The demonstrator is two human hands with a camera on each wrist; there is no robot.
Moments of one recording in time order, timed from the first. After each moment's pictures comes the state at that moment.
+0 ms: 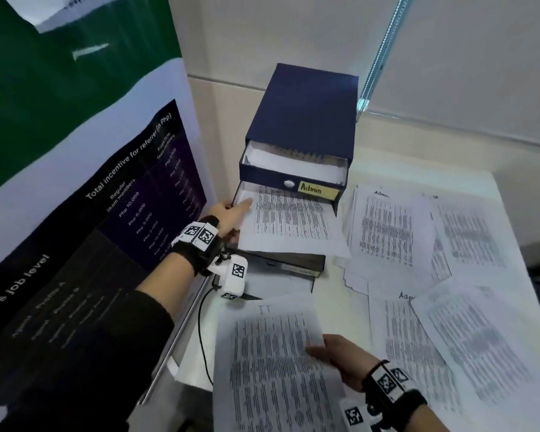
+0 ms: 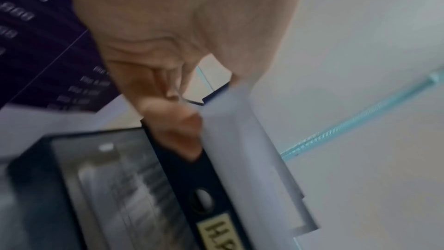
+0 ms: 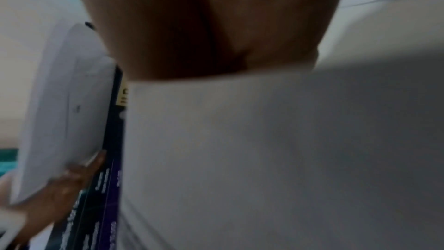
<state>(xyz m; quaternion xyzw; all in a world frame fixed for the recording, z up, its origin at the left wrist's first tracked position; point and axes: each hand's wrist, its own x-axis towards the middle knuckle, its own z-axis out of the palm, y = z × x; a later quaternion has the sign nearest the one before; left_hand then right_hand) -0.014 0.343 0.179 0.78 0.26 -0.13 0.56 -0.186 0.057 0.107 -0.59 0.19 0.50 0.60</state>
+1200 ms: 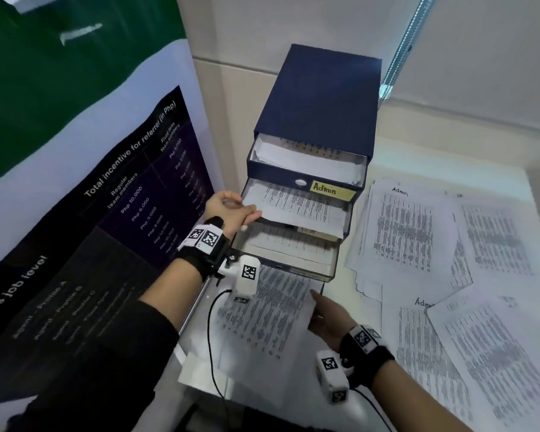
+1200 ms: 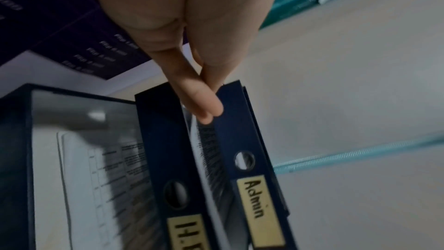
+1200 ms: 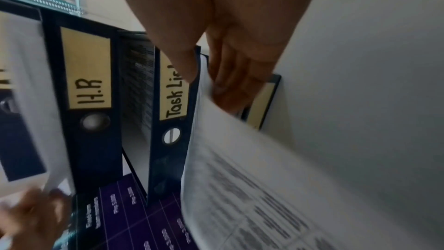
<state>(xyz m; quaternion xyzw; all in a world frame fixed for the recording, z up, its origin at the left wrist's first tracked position) -0.003 0.345 0.167 0.65 0.30 0.01 0.70 -0.111 0.093 0.048 -0.54 0.37 0.36 0.66</state>
